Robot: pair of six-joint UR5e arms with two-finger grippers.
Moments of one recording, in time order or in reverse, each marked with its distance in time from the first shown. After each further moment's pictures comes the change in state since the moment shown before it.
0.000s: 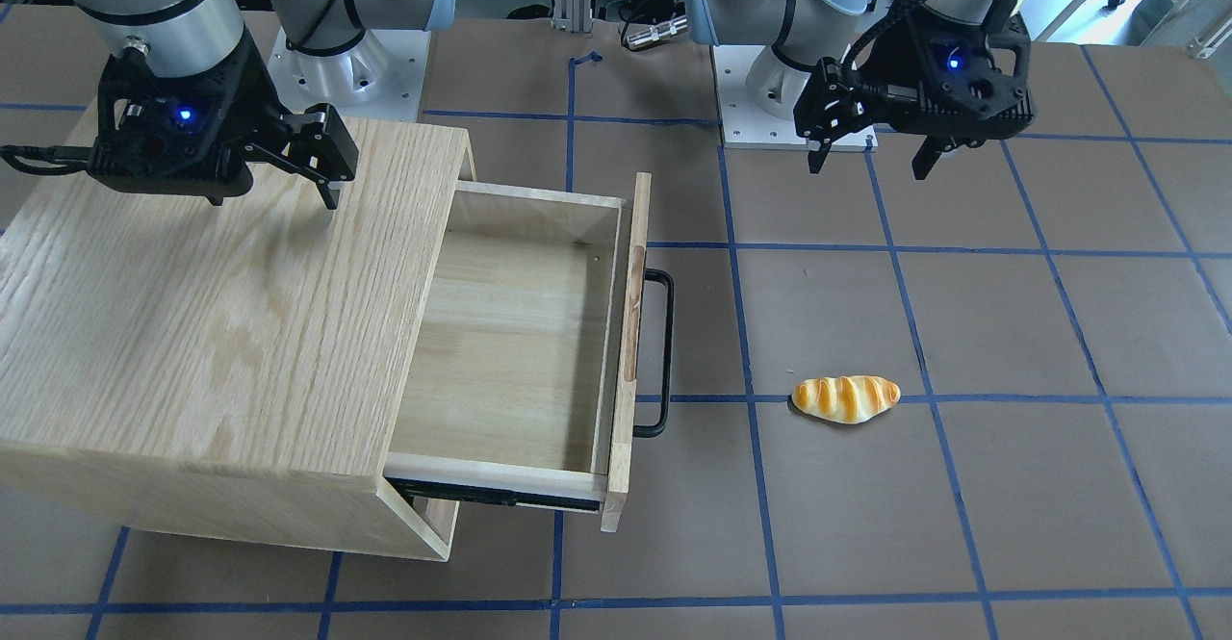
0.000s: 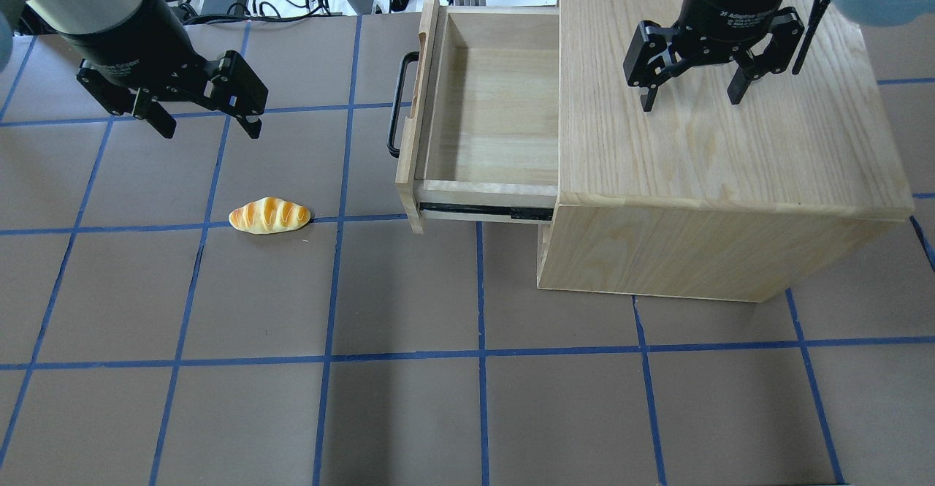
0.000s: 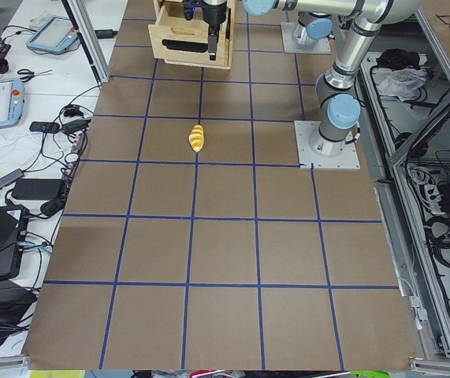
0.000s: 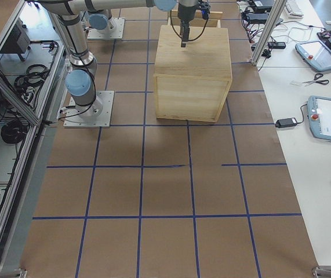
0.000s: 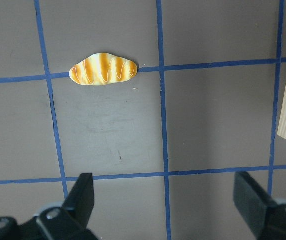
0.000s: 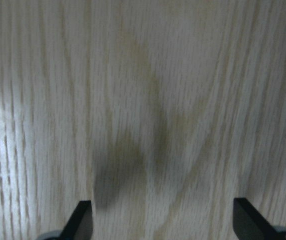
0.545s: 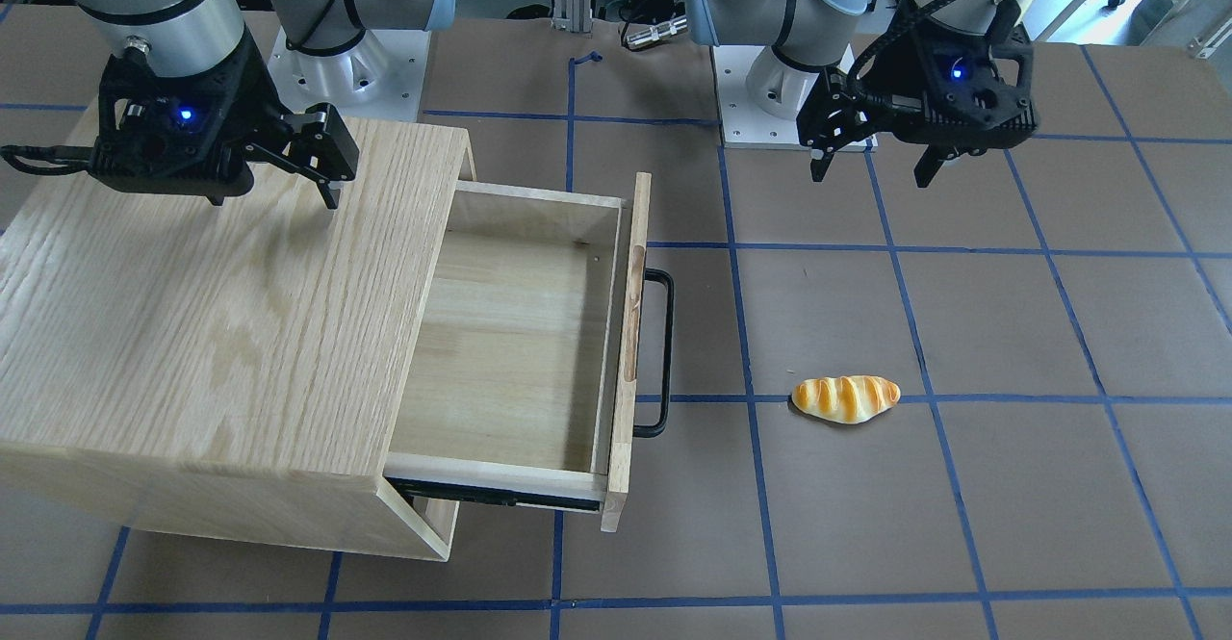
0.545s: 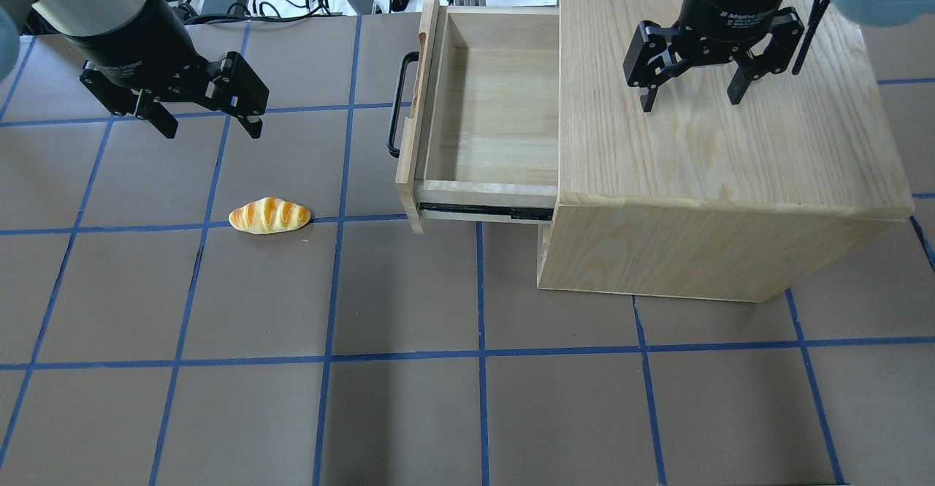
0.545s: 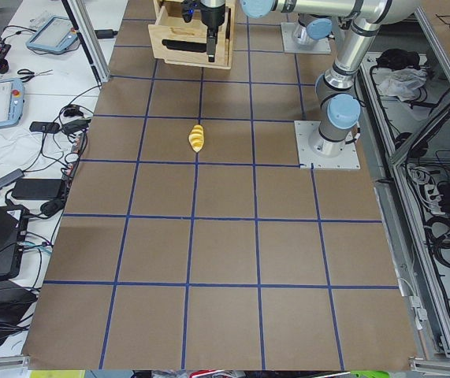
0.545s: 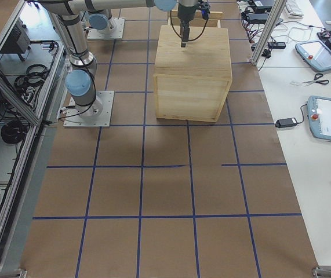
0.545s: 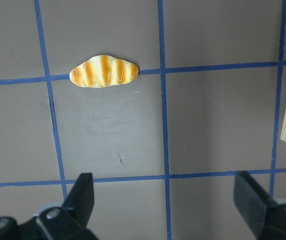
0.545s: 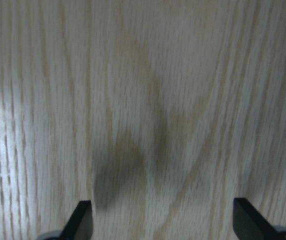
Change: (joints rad) left arm 0.002 -0.002 -0.006 0.012 -0.001 0.000; right arm 0.000 0.000 0.000 0.000 0.000 0.000
